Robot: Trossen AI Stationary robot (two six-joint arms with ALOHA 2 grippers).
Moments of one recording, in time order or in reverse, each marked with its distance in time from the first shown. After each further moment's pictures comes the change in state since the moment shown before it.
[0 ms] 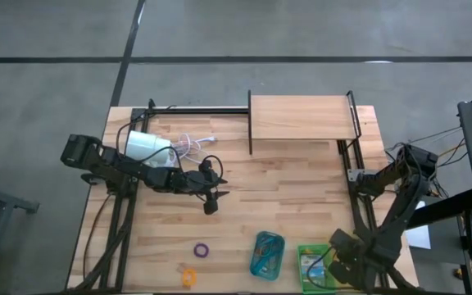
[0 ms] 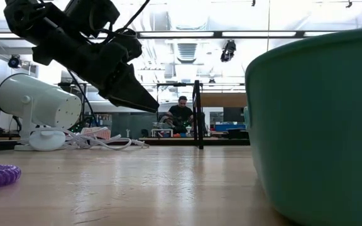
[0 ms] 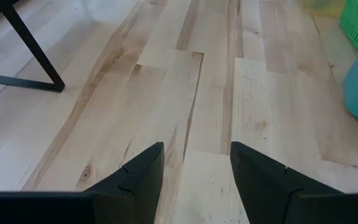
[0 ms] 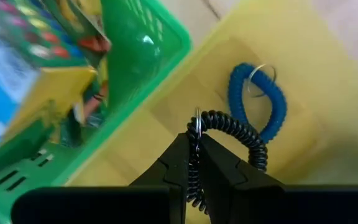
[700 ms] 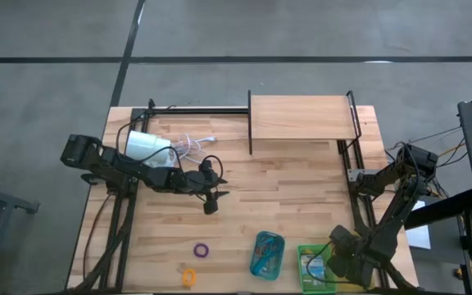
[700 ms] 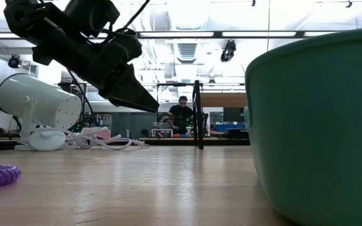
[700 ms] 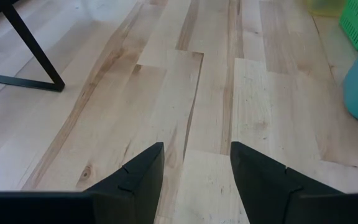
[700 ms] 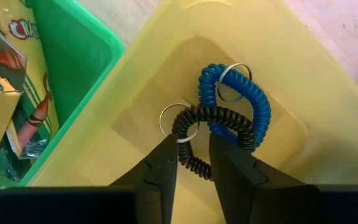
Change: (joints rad) left arm 0.000 0.000 0.000 0.000 0.000 -0.003; right arm 0.000 -0.001 -0.104 0.068 -0.040 0.073
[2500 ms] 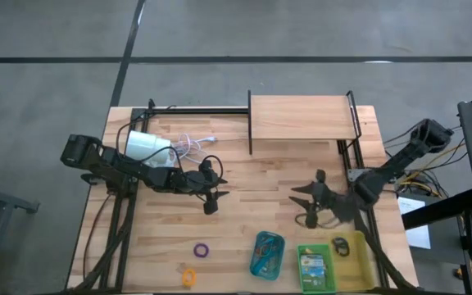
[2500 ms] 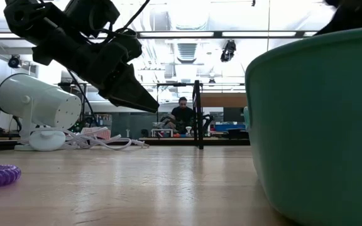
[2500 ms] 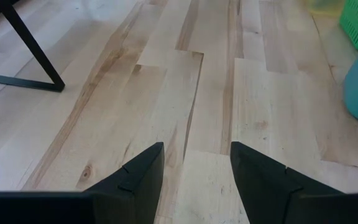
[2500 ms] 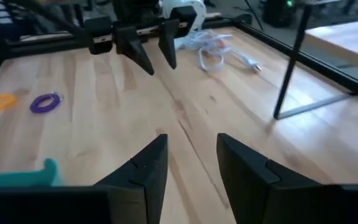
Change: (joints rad) left arm 0.000 0.000 0.000 0.000 0.000 0.003; right arm -0.470 -0.549 -0.509 0.941 0.875 -1.464
